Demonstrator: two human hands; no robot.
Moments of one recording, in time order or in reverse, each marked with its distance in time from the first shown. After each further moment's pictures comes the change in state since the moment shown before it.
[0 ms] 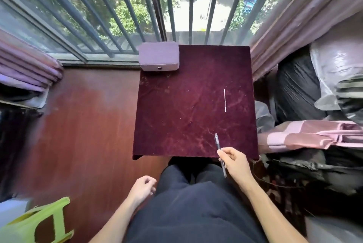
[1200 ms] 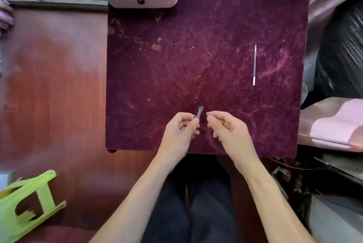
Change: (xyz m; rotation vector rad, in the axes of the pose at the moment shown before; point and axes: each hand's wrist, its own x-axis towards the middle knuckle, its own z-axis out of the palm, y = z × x) left_hand 0.149 0.144 0.090 -0.481 -0.105 0.357; right_hand 0.143 0.010 0.085 0.112 -0.137 -0.042
